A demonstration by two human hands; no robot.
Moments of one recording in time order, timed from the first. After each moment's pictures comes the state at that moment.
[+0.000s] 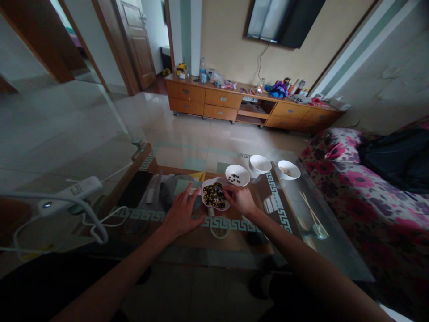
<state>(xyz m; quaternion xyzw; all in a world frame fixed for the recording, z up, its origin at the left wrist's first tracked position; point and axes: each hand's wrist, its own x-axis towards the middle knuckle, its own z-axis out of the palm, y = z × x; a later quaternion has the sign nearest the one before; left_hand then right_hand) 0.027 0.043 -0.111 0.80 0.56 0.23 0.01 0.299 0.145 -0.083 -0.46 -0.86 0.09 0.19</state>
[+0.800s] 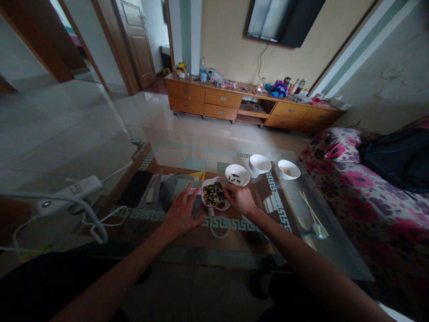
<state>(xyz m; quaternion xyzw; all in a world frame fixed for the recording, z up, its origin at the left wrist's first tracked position) 0.027 0.043 -0.111 0.80 0.56 0.22 0.02 0.297 0.143 -0.076 -0.47 -0.87 0.07 0.15</state>
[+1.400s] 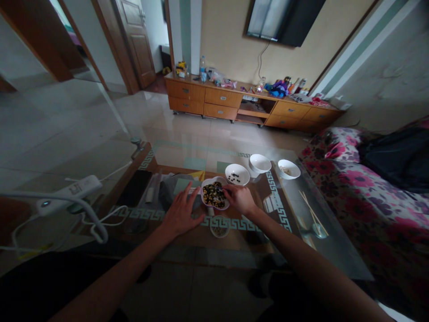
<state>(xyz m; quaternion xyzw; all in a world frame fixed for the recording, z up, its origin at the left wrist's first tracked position) 0.027 0.044 -0.110 0.79 0.56 0.23 0.01 0.299 0.144 -0.080 -0.45 -0.87 0.08 0.17</state>
